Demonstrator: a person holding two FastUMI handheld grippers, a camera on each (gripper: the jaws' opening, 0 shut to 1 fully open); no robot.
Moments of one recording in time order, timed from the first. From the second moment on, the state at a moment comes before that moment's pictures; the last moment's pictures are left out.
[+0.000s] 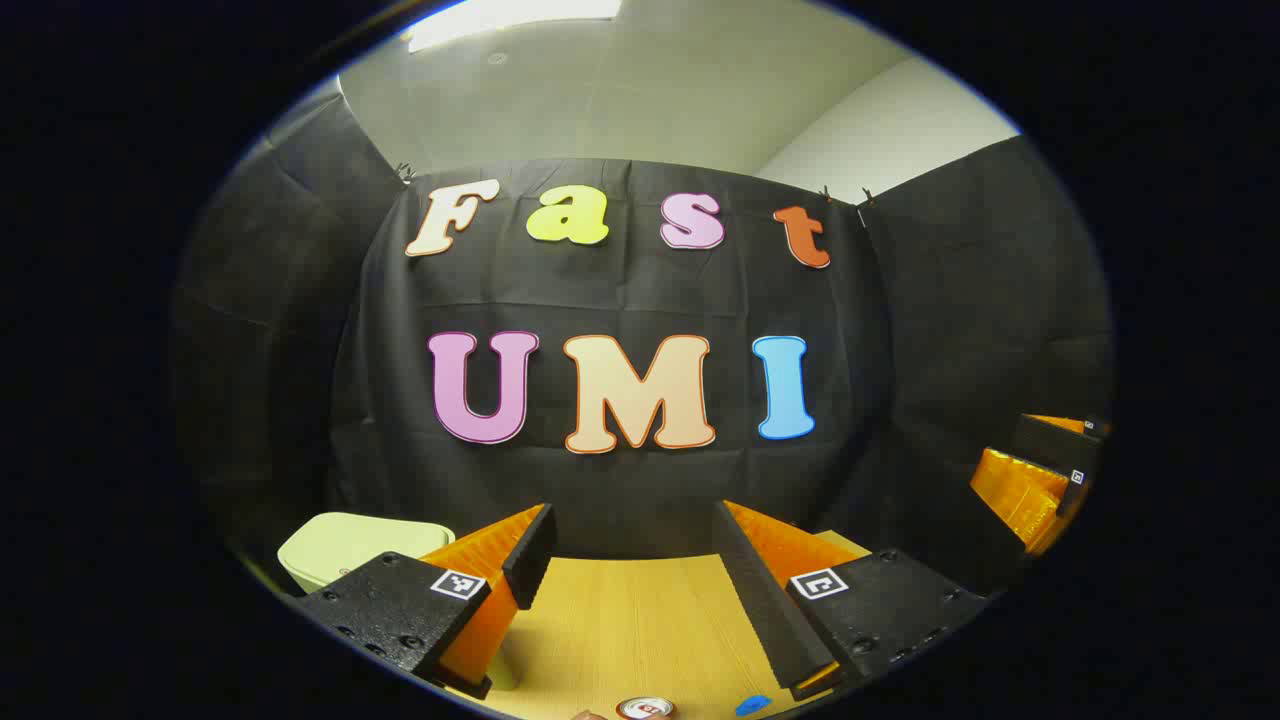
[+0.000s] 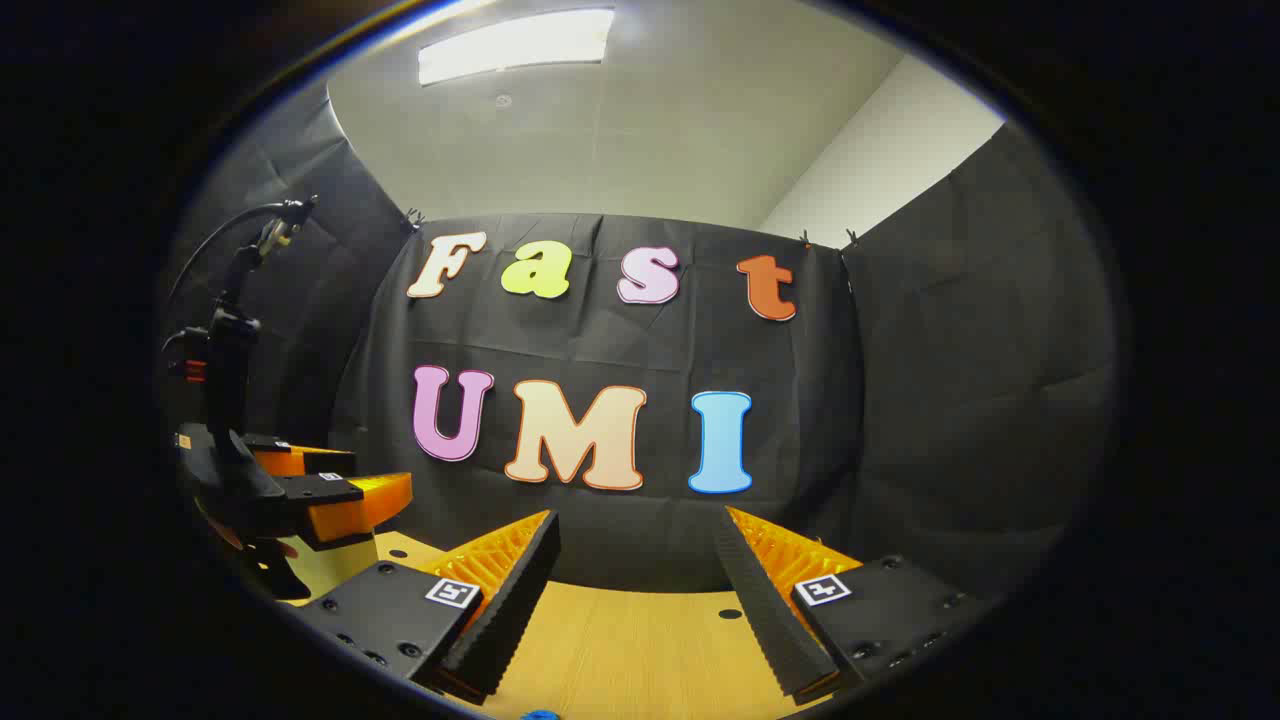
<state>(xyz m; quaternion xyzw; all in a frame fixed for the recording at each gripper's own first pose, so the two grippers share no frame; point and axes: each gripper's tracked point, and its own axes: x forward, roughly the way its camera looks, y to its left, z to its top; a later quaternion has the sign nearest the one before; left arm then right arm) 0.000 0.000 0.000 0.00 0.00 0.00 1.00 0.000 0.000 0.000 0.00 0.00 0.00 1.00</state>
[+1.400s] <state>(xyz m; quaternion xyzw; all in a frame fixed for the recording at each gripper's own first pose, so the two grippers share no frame) -0.020 0.082 -0.028 0.04 0.04 0.09 0.99 0.011 0.027 -0.021 0.02 0.02 0.05 1.00</state>
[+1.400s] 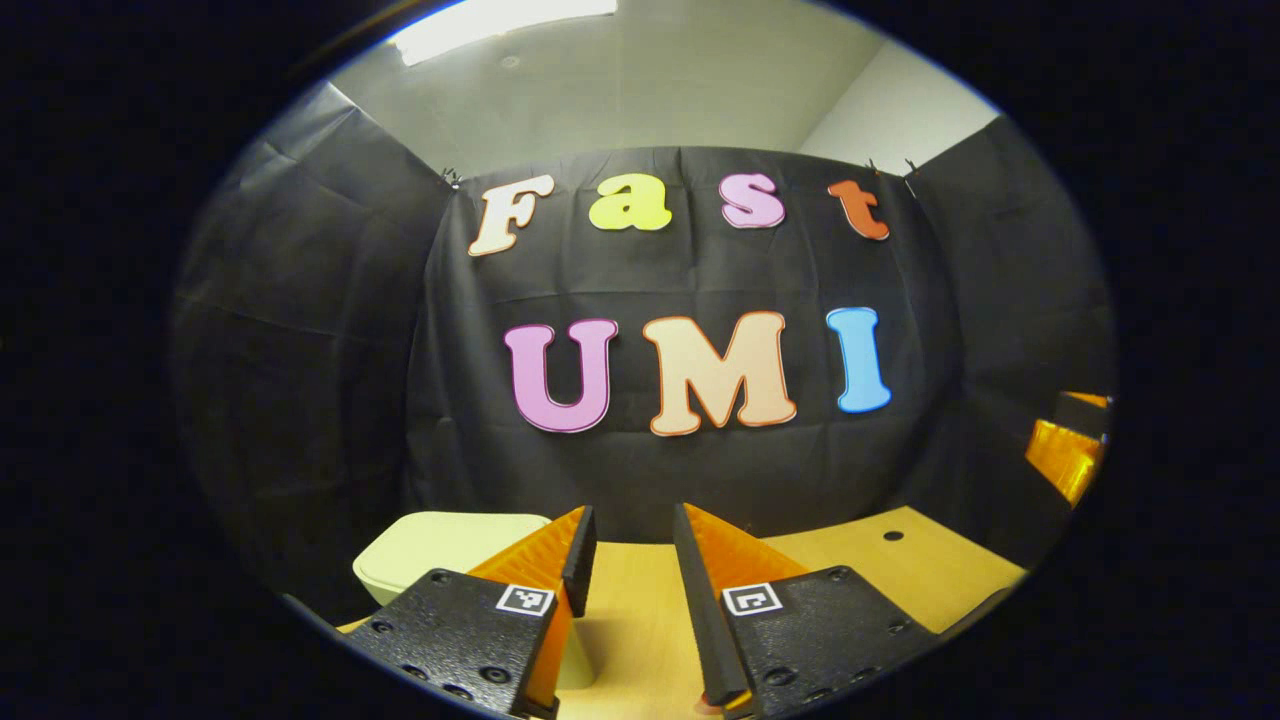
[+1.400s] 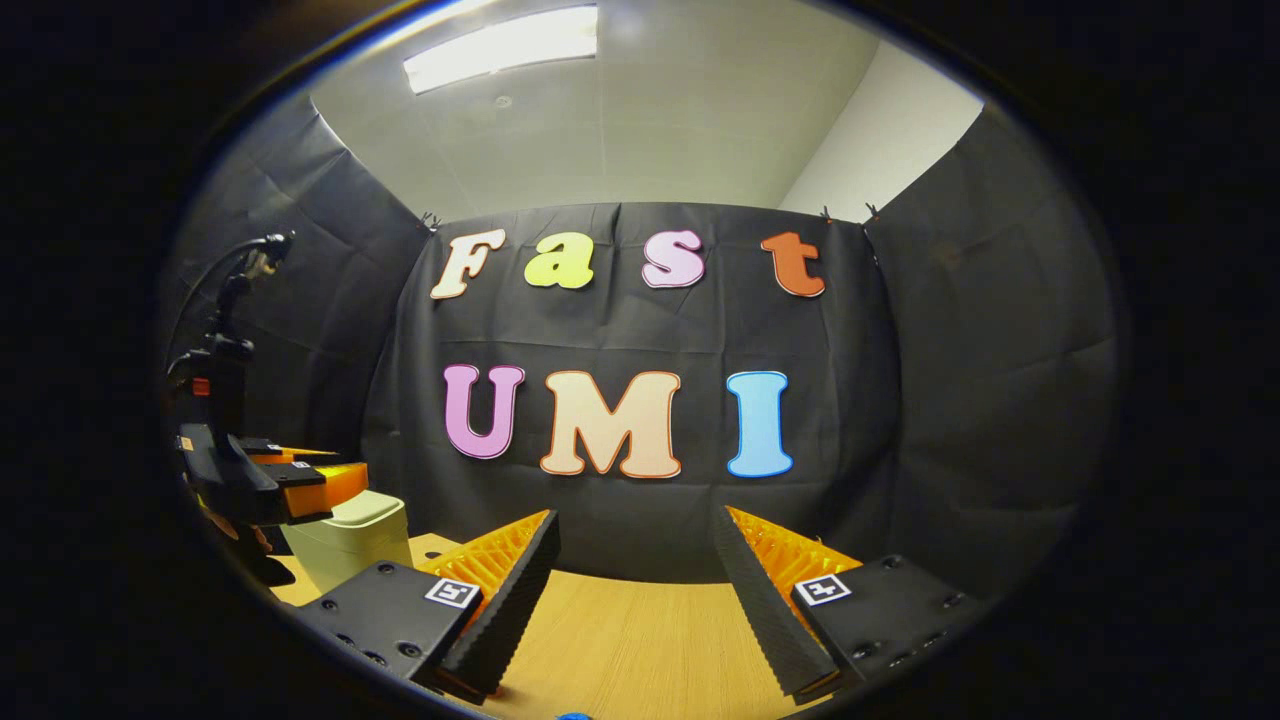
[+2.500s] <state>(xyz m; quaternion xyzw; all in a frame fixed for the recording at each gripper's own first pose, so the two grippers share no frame) -0.032 0.230 -0.094 0.00 0.12 0.22 0.97 0.006 0.065 -0.048 -0.03 0.07 0.08 0.99</state>
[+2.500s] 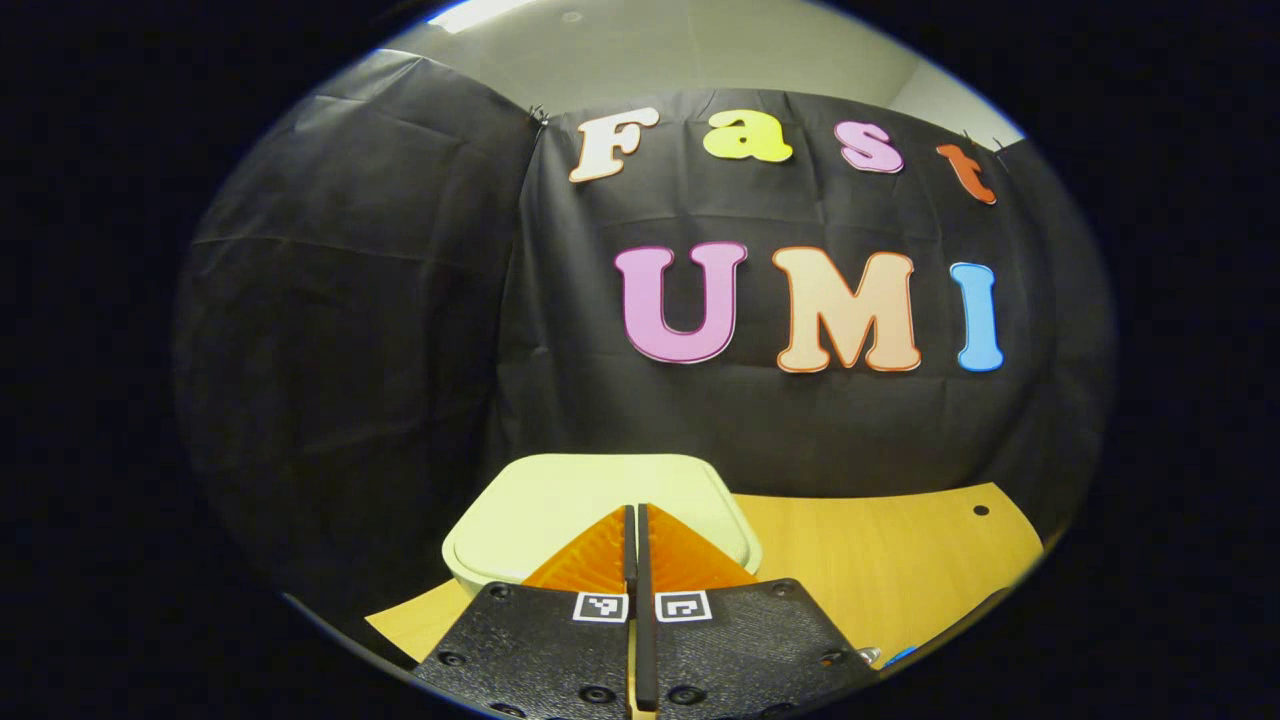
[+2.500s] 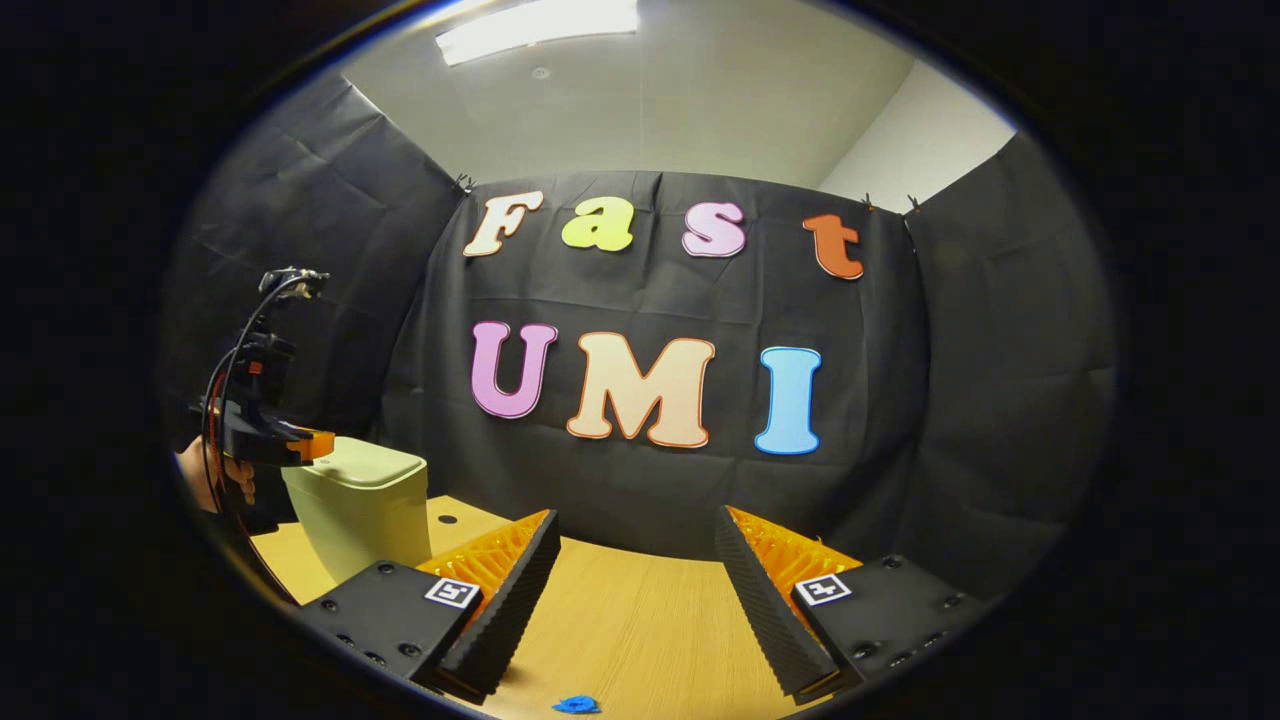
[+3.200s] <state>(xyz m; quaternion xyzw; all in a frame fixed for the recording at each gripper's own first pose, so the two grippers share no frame) -0.030 0.199 -0.093 -0.03 0.07 0.14 0.99 0.019 0.092 -0.113 -0.02 0.14 0.11 0.98</state>
